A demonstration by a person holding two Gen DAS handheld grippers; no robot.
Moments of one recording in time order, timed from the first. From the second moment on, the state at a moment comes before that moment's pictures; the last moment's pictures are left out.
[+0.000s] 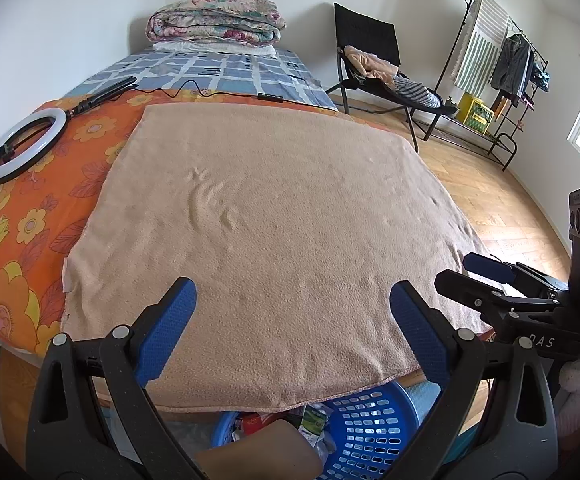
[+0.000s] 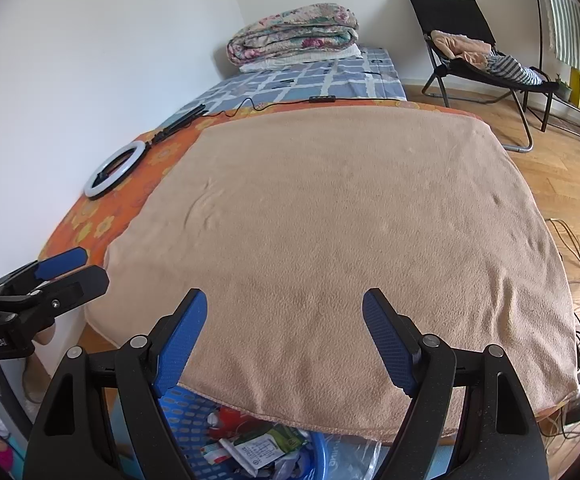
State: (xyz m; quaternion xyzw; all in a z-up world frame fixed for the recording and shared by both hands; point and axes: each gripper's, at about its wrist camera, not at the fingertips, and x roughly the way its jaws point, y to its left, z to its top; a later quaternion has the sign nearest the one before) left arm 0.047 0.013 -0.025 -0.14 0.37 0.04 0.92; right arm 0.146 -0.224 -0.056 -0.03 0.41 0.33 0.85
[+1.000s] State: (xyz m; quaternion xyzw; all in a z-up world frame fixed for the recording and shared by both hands) left arm 0.048 0.014 -0.025 -0.14 0.38 0.04 0.92; right arm 0.146 -0.228 -0.062 -0.02 0.41 0.32 0.85
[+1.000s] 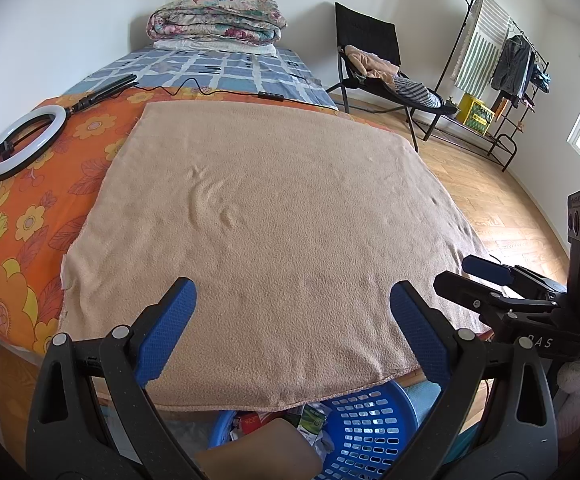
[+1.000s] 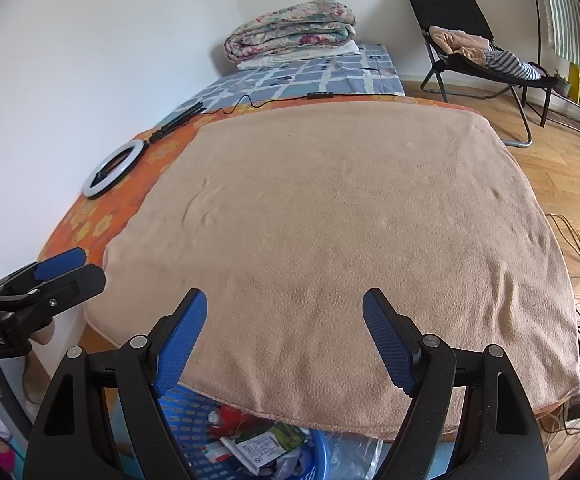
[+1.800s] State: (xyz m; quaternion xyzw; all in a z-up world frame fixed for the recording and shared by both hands) left arm 0.044 0.010 -0.025 -0.13 0.38 0.04 0.92; right arm 0.147 -0.228 -0.063 -0.02 0.42 0.32 0.85
